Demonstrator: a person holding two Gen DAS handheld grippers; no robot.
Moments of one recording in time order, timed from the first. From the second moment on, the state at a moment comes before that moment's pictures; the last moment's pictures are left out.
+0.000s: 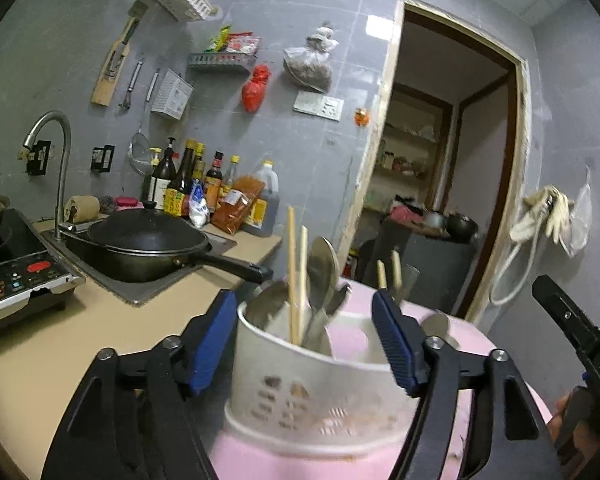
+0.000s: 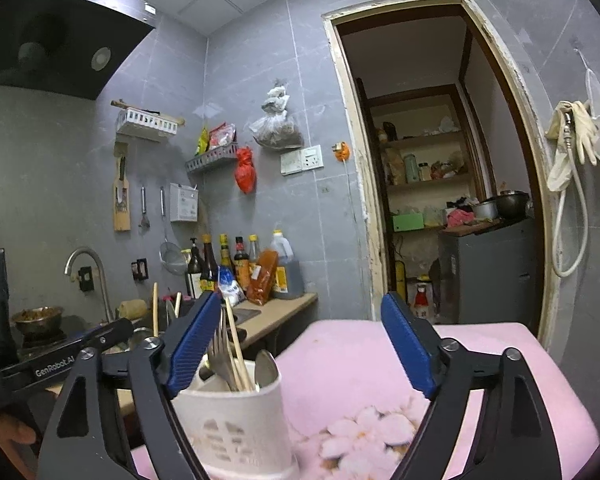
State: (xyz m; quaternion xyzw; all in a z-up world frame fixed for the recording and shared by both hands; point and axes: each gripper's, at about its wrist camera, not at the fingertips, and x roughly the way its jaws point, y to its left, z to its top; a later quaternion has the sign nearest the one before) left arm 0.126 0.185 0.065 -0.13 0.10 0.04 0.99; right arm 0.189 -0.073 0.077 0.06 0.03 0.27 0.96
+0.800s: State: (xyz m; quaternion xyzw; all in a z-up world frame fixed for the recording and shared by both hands) left arm 0.058 0.106 0.019 -0.06 0.17 -0.01 0.98; right arm 0.108 -0.148 0.034 0.00 0.14 0.17 0.98
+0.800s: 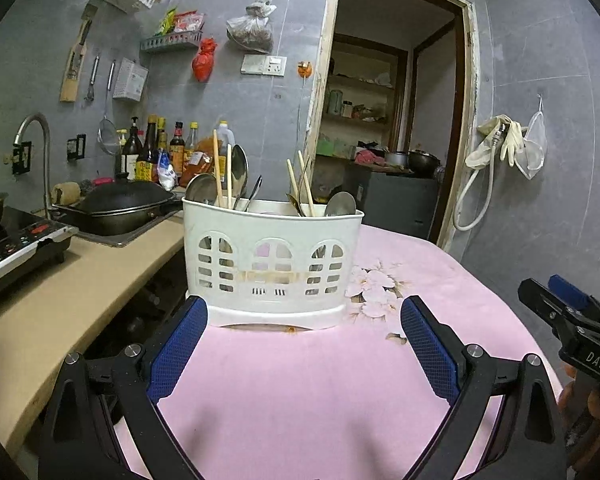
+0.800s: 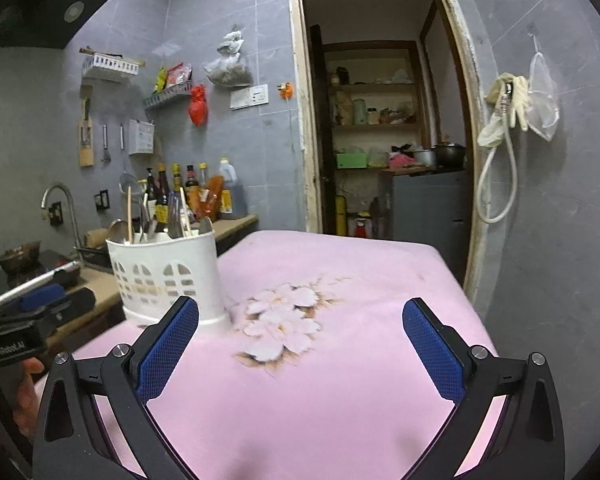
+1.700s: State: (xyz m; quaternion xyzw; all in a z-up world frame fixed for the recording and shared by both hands) left arm 0.048 0.095 0.016 -0.06 0.16 0.00 0.99; right arm 0.096 -0.159 0.034 0.01 0.12 0.15 0.98
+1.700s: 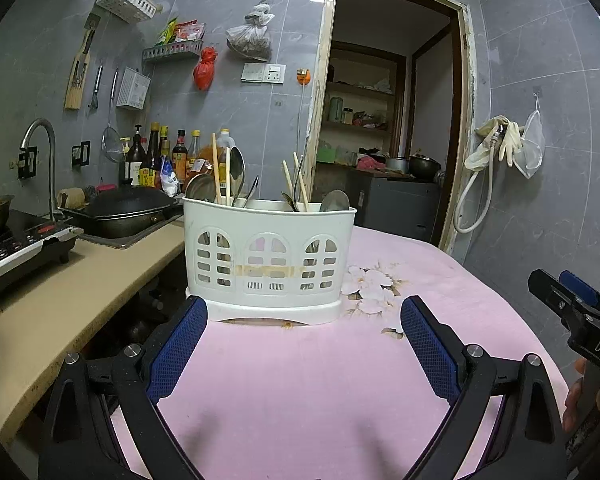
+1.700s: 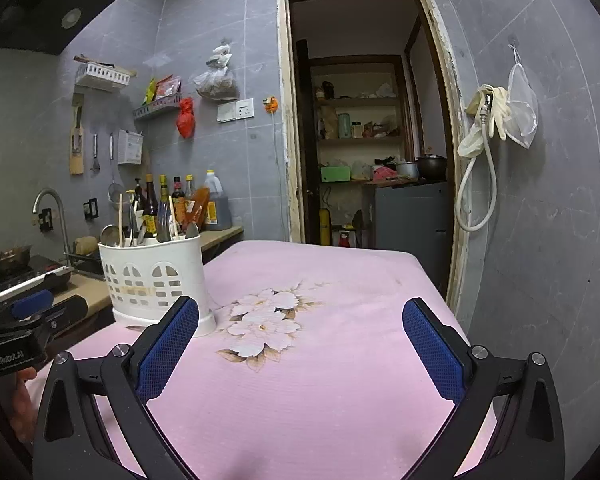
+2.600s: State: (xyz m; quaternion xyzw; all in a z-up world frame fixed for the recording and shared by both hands) left arm 0.047 0.098 0.014 -0.06 0.16 0.00 0.99; right arm 0.099 -0.163 0.031 0.01 0.12 0.15 0.98
